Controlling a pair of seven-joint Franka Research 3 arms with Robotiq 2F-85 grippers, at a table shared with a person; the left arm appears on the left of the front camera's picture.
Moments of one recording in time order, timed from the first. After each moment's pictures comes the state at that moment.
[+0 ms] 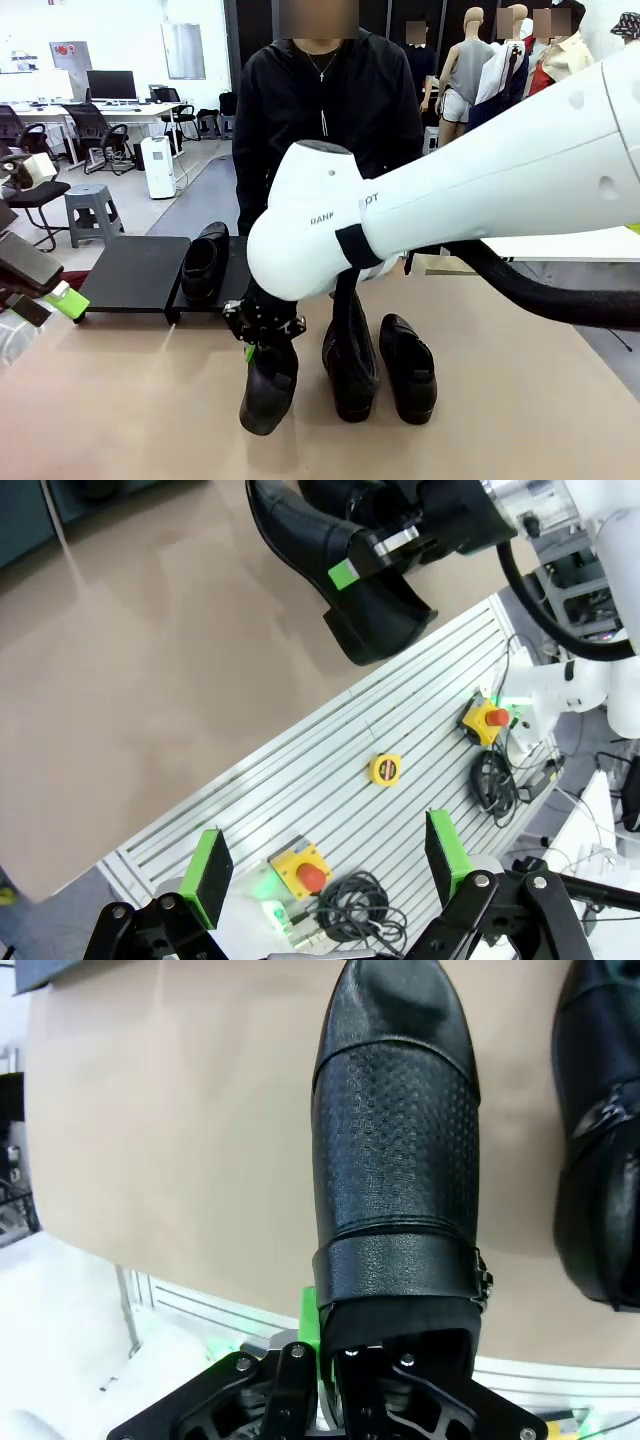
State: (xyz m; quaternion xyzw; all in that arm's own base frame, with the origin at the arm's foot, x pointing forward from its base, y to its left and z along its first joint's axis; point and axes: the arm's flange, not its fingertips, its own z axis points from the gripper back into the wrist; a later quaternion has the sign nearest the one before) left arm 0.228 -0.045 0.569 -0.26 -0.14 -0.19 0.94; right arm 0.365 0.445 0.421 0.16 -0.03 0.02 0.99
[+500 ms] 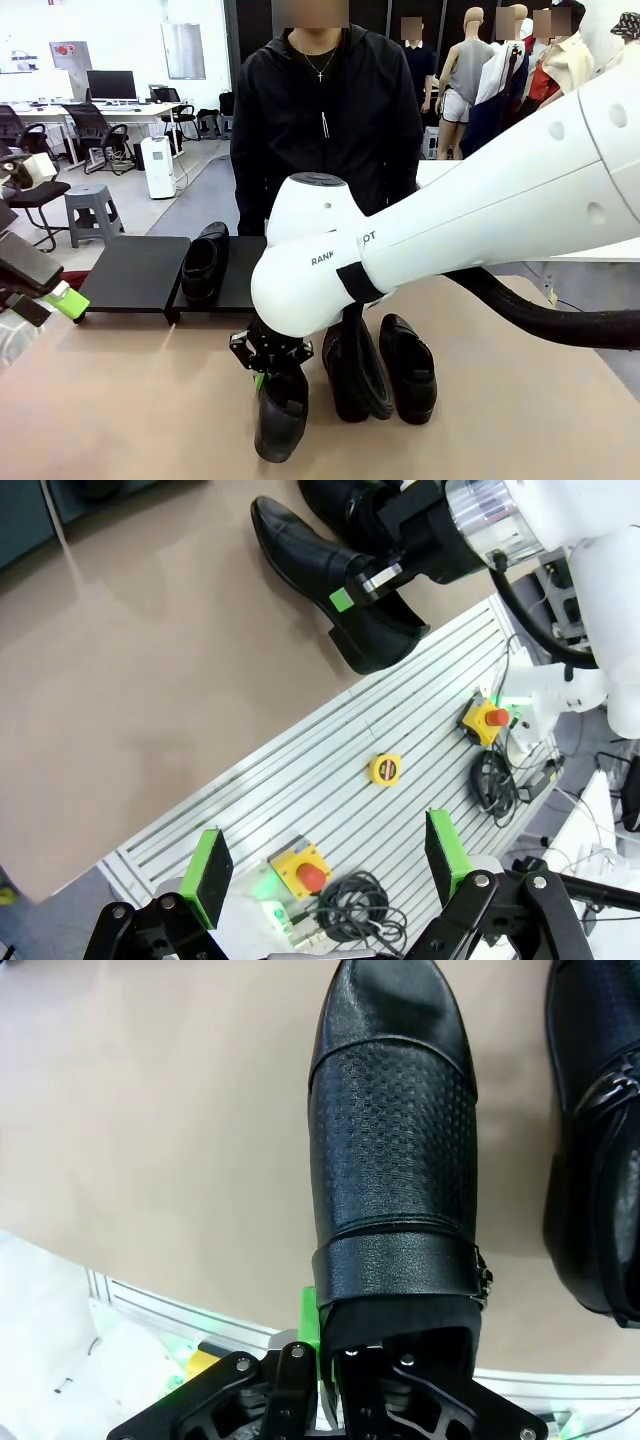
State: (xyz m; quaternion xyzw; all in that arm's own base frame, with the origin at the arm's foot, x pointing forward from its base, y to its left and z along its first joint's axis) left arm 0.228 -0.045 0.569 -0.26 -0.14 -0.19 0.94; right arm 0.356 0.440 0.382 0.13 -0.02 0.04 0.99
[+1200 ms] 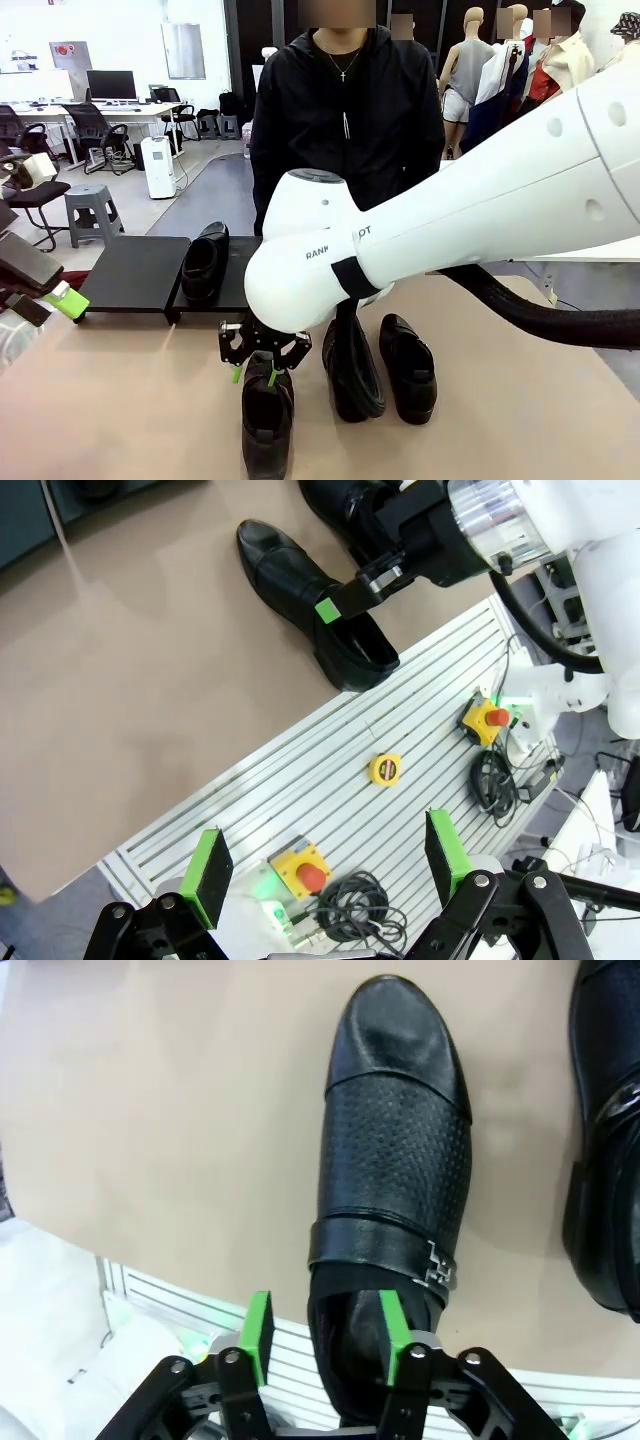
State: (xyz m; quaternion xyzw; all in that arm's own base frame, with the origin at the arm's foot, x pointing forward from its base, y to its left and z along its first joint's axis) left arm 0.228 -0.045 0.569 -0.26 -0.14 -0.19 0.94; right arm 0.353 0.448 0.396 0.15 -0.02 0.05 0.99
